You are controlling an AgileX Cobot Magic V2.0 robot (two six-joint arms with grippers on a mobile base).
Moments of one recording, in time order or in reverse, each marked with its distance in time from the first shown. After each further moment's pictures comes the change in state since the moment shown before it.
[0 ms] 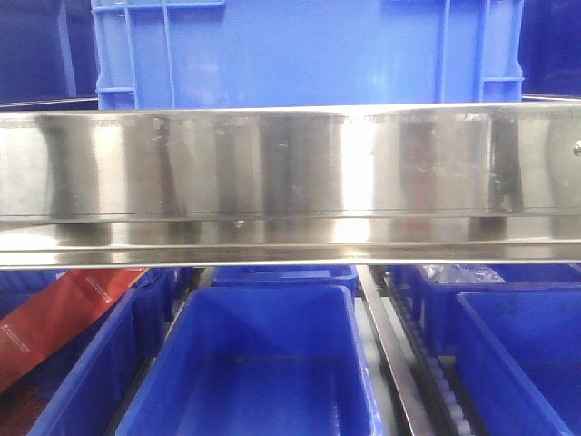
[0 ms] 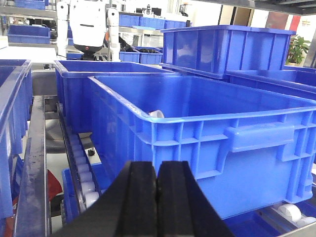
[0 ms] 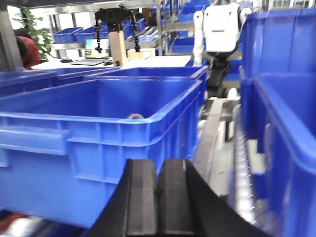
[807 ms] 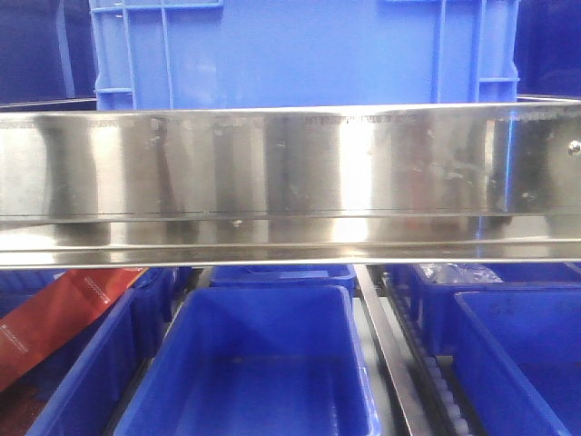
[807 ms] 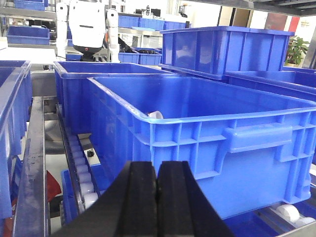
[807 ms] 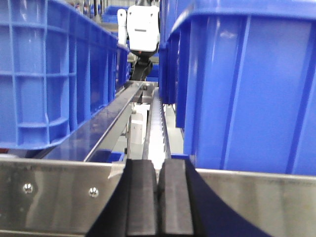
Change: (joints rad) left arm 0.000 0.000 0.000 0.000 -0.002 0.000; right arm -0.230 -0.412 0.508 -0.099 -0.123 0.002
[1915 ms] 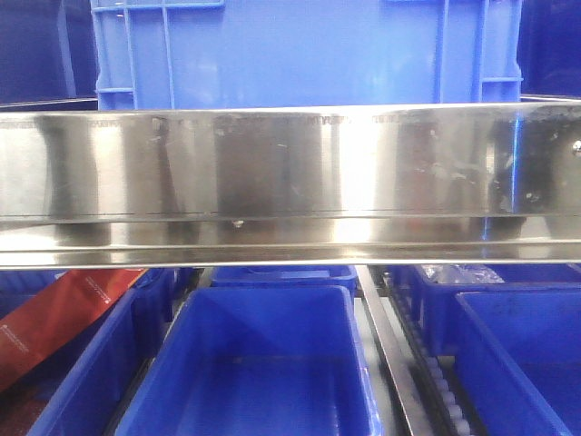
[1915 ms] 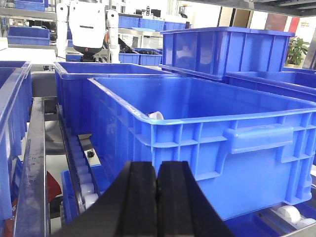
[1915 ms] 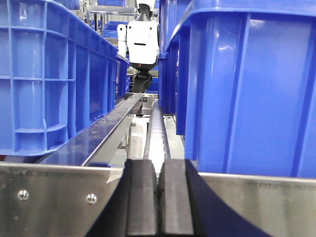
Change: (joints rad) left arm 0.000 0.000 0.000 0.000 -0.004 0.000; right arm 0.000 -0.002 0.073 -0.104 -0.133 0.112
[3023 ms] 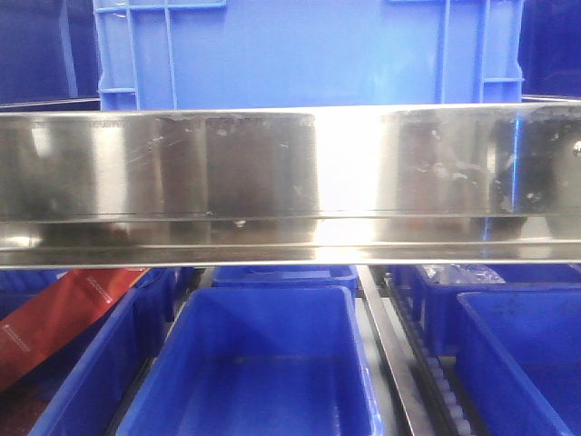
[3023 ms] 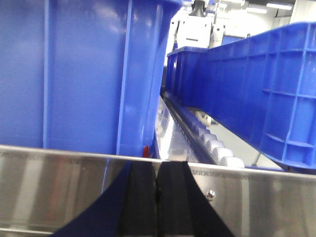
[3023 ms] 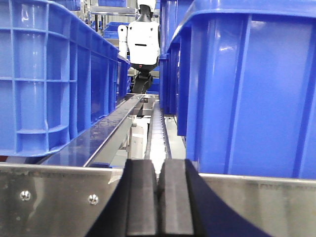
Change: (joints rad) left arm 0.394 -0.510 0.595 -0.034 -0.148 0.006; right arm 0.000 0.000 0.002 0.000 -0.001 0.002
